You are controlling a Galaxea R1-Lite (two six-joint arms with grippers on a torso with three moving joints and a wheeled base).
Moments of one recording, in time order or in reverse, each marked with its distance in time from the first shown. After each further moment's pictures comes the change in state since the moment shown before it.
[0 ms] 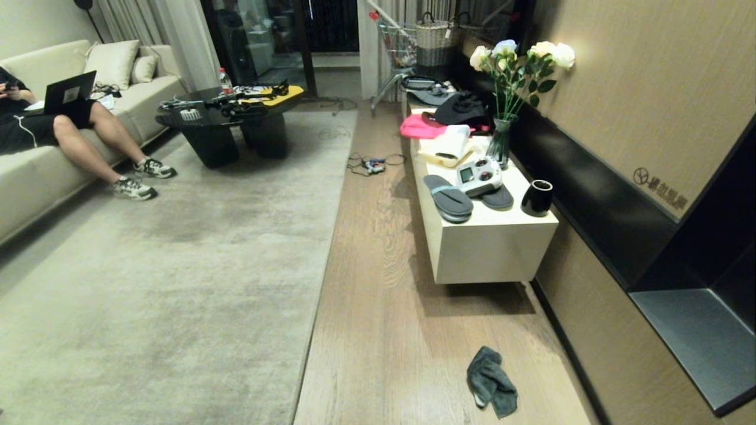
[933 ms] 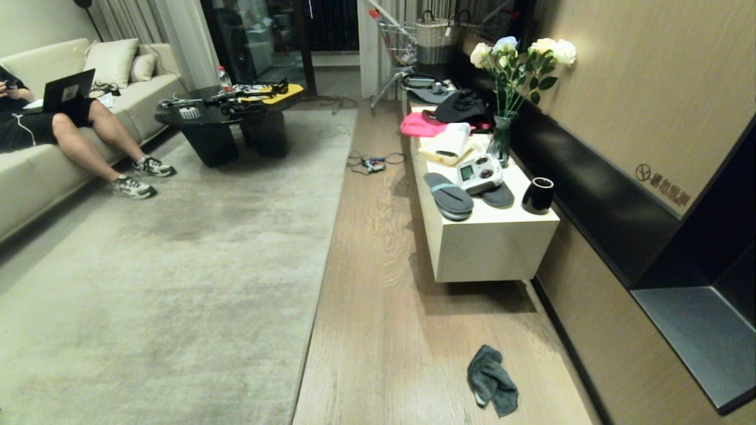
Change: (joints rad) left arm 0.000 0.000 0.000 0.001 0.000 0.000; right arm 0.000 0.000 0.000 0.001 0.001 -0.001
